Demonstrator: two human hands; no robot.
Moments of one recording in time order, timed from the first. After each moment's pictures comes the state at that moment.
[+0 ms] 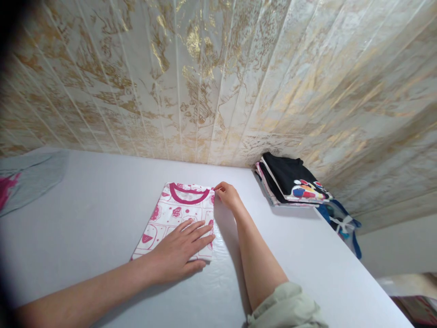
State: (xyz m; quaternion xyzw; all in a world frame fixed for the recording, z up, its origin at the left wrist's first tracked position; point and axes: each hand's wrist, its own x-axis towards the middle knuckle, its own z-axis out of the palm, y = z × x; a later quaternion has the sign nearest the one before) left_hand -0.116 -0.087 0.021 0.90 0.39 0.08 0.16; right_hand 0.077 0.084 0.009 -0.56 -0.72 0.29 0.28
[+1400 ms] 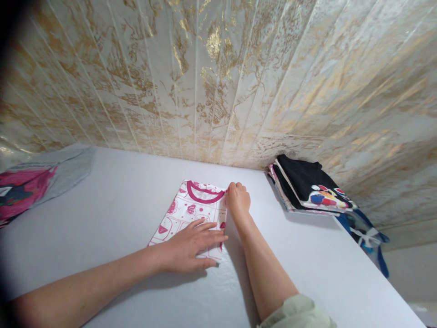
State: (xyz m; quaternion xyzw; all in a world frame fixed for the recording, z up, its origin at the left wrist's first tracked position) left_hand -0.125 -0.080 0.026 0.90 0.35 0.13 0.24; right_hand 0.051 0.056 0.027 -0.63 -0.76 -0.01 0.17
